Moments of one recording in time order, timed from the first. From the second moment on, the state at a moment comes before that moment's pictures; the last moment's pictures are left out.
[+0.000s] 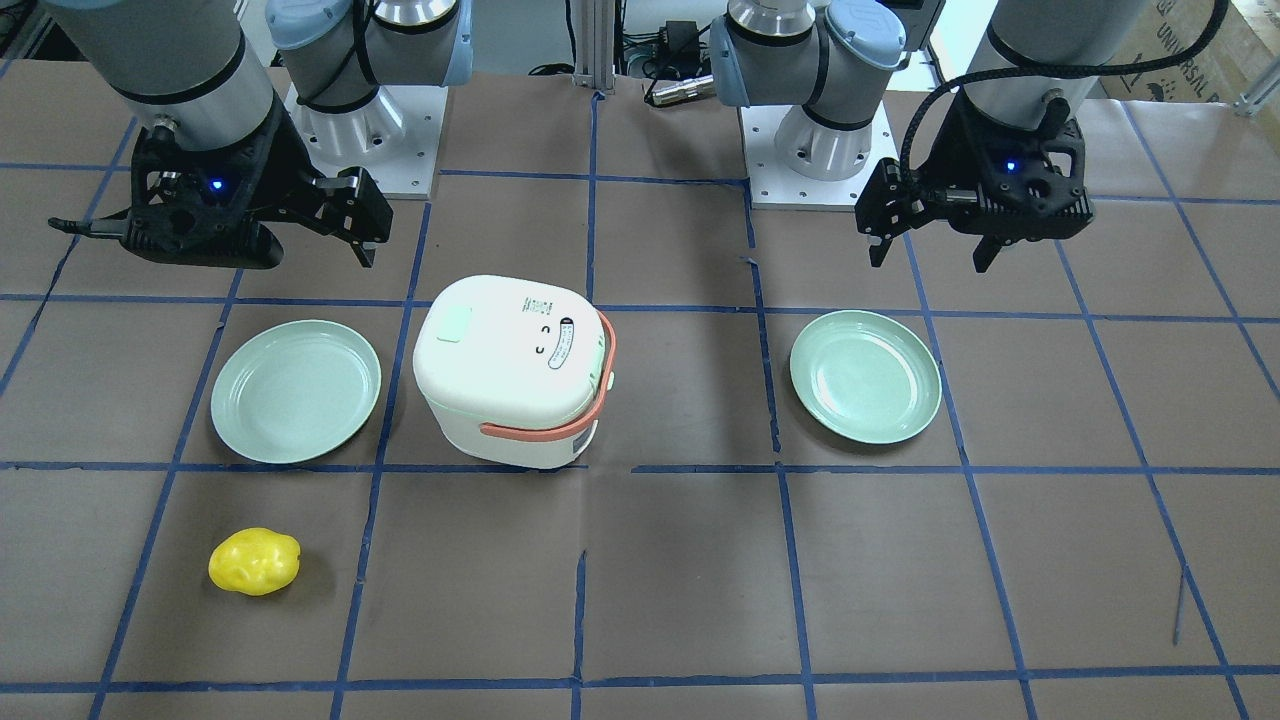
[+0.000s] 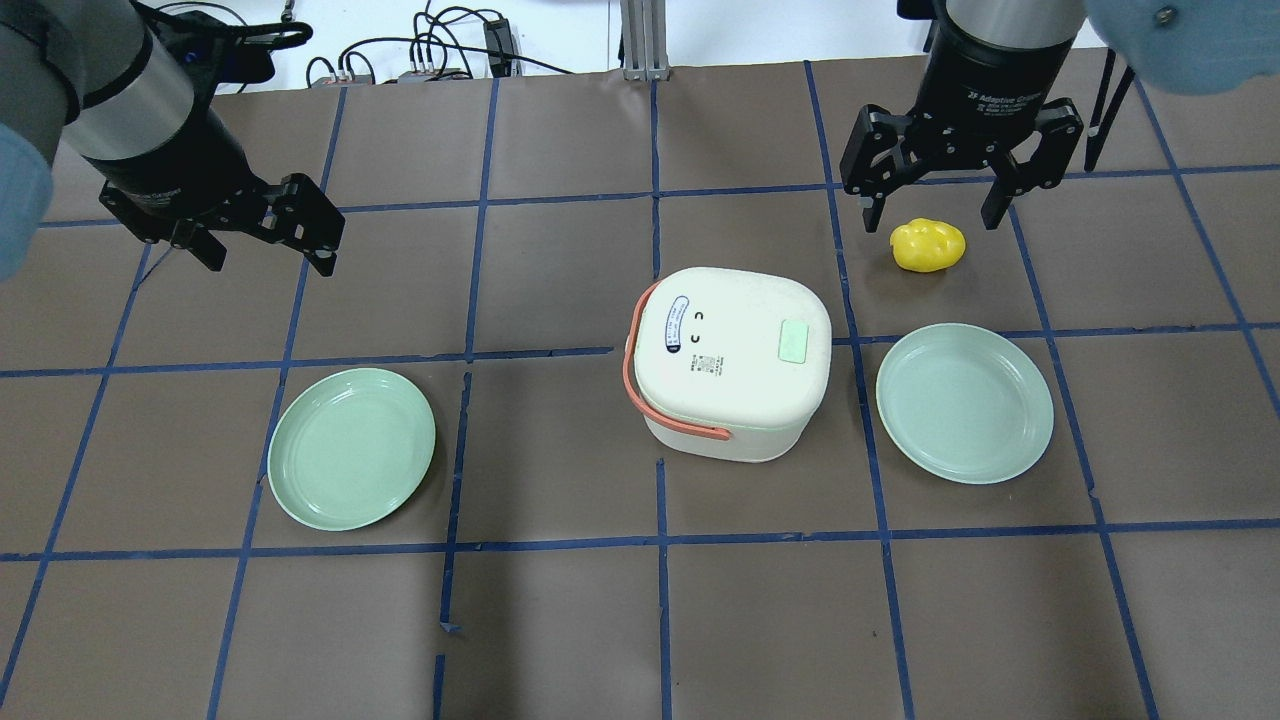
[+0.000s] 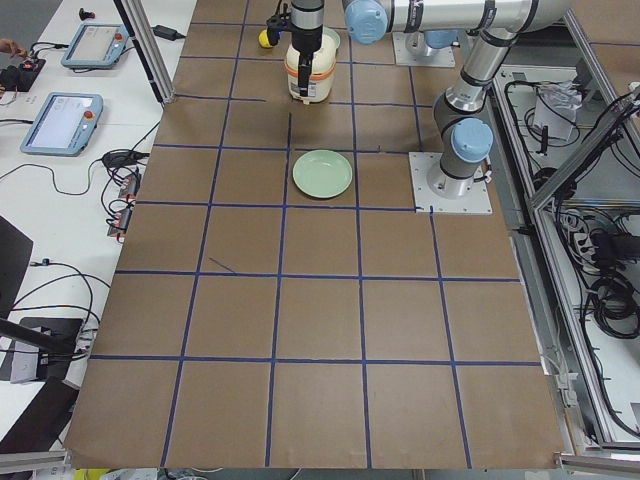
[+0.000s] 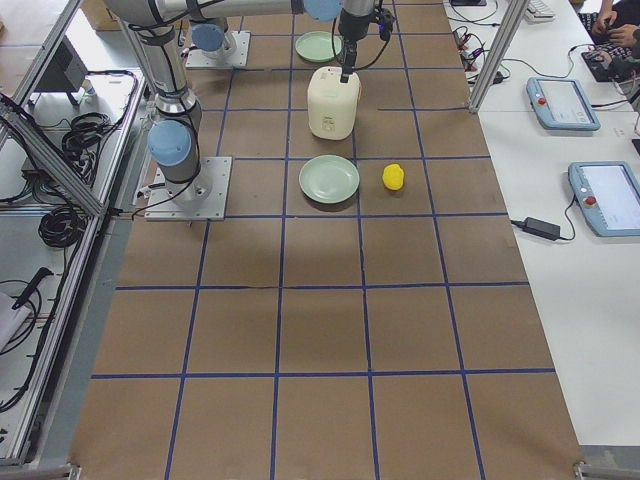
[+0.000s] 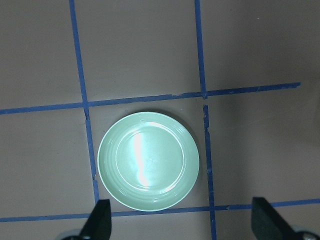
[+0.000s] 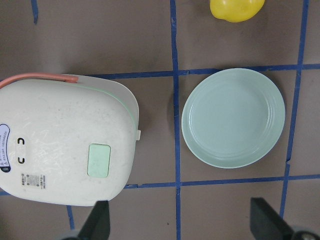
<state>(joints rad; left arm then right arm) -1.47 -1.51 -1.65 -1.52 1.62 0.18 1.61 -1.47 1.43 -1.41 -1.58 0.07</state>
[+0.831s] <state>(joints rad) -1.47 -1.51 -1.65 -1.52 1.62 0.18 1.61 -1.48 1.43 -1.41 -1.57 0.08</state>
